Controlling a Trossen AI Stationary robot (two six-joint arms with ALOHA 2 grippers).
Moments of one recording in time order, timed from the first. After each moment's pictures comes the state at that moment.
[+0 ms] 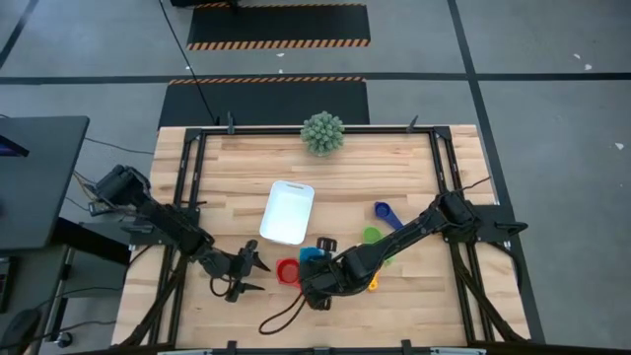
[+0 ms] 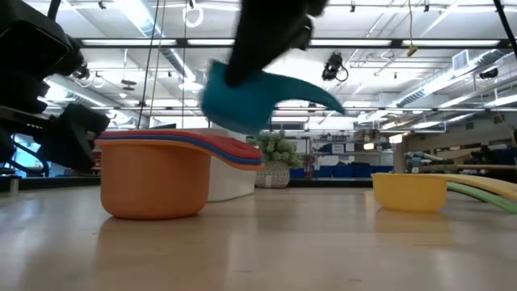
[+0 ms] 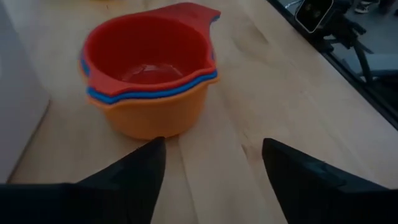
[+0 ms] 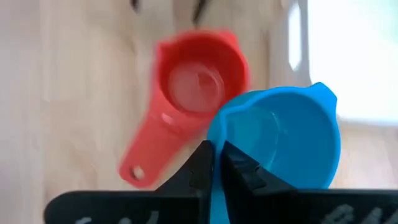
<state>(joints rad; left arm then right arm) -0.68 1.54 0.27 0.77 -0.31 -0.31 0.46 2.15 1.85 -0.80 0.38 0.46</state>
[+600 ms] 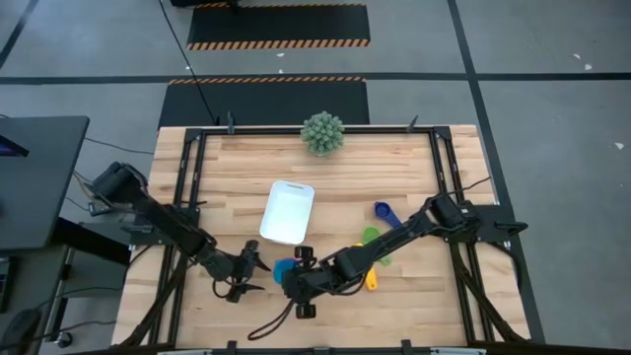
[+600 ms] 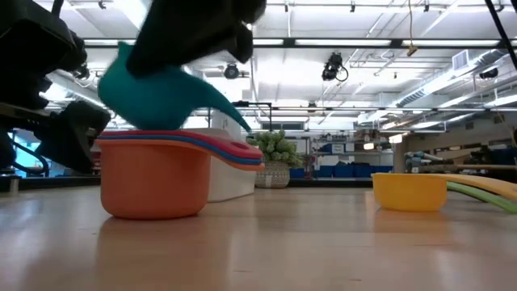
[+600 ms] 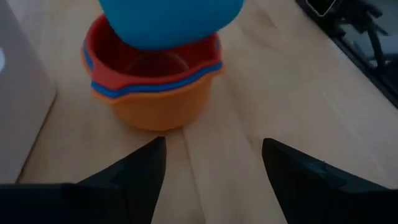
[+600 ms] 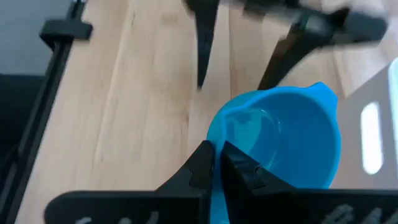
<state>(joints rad) -0.68 1.46 0.31 0.57 -0.31 -0.32 0.43 2.22 1.85 -0.50 0.27 0.28</state>
